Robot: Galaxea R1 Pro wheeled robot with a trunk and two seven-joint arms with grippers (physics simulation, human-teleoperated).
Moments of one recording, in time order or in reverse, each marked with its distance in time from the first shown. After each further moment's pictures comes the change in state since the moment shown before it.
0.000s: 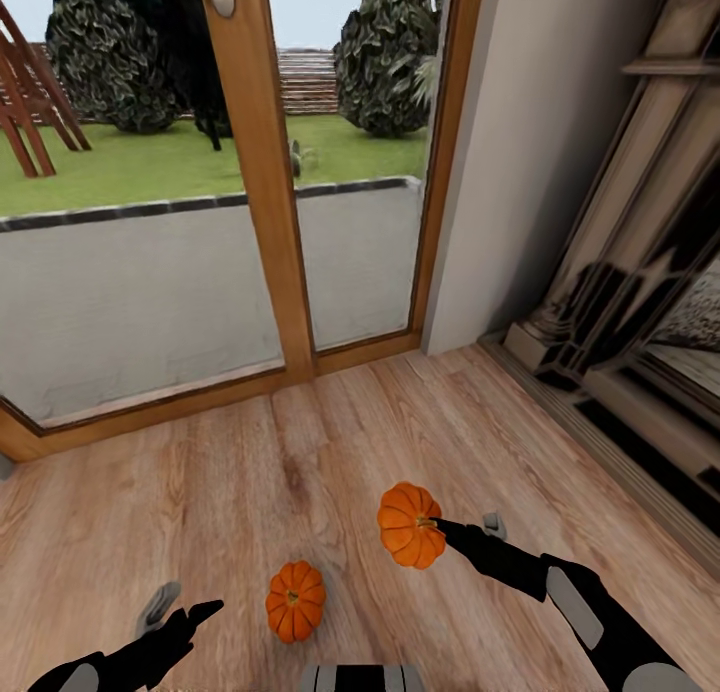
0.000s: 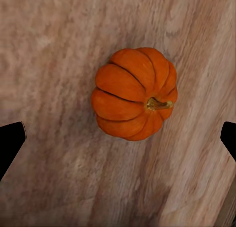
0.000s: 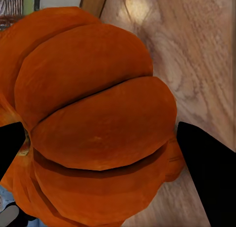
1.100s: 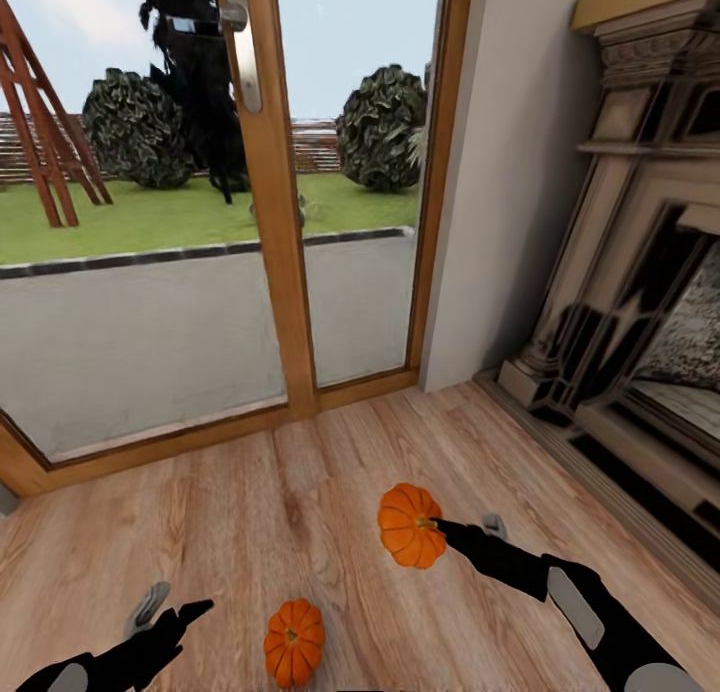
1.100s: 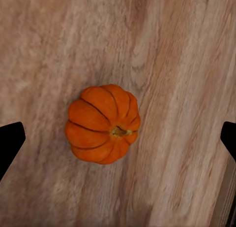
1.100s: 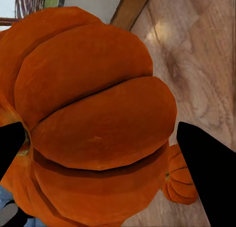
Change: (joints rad) left arm 0.000 0.014 0.038 0.001 0.007 0.024 0.030; right arm 0.000 -0.006 0.009 0.000 -0.010 0.000 0.002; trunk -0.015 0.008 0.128
